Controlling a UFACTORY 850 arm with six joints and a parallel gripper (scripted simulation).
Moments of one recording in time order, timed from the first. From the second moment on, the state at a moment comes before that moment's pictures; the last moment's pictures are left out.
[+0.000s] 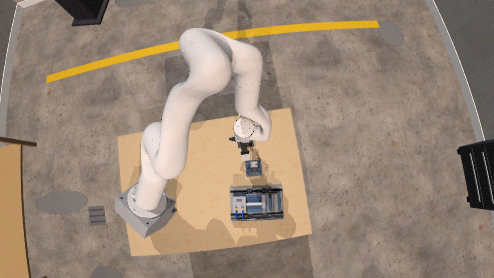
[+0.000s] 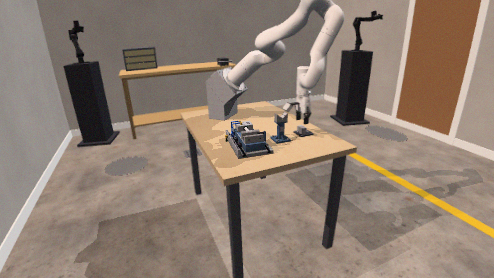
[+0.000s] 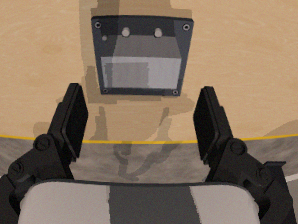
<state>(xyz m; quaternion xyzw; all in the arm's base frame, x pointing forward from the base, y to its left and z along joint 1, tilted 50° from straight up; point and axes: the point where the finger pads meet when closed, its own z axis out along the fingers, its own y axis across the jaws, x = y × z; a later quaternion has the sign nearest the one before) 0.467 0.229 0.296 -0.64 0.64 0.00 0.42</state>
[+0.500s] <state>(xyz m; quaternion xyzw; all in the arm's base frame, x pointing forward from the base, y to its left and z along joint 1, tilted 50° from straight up) 0.481 0.244 0.279 -0.64 0.64 0.00 0.42</state>
